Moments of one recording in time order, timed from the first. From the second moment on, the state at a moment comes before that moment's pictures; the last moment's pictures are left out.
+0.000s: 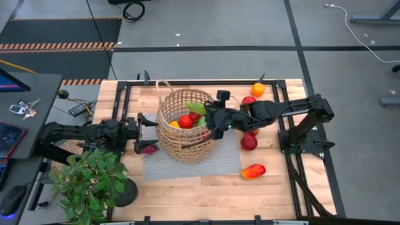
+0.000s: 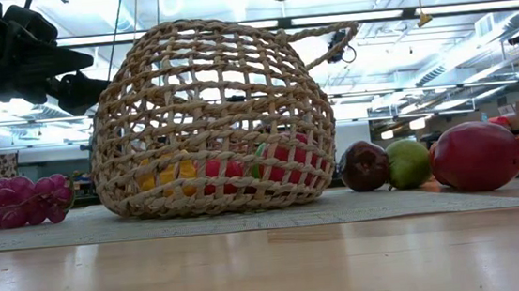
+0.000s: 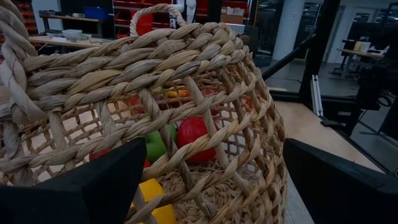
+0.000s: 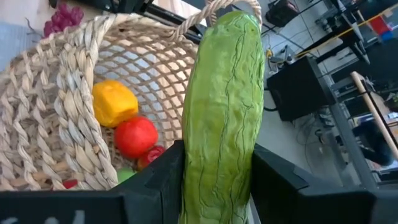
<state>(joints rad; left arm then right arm) -0.04 0.16 0.01 0.12 -0.10 -0.09 0.18 1.63 1.69 -0.79 0.68 -0.21</state>
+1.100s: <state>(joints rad) -0.04 0.16 0.01 0.12 -0.10 -0.09 0.17 1.13 1.23 -0.20 0.08 0.19</state>
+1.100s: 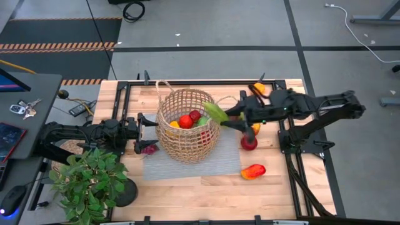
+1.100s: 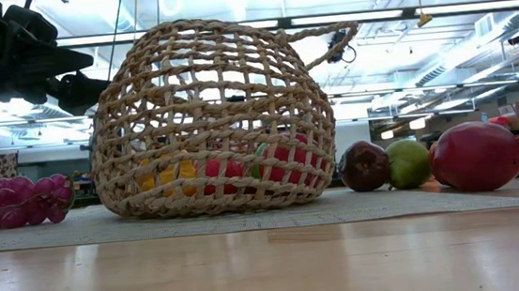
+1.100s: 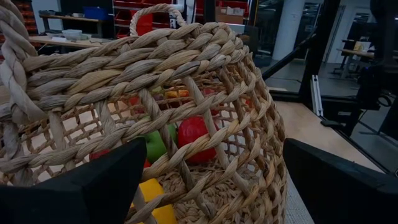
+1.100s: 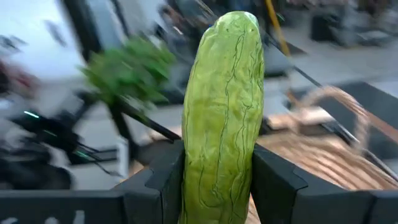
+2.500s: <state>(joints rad) -0.04 0.16 0.01 0.12 -0.10 -0.09 0.22 1.27 1.15 0.04 0.72 -0.44</state>
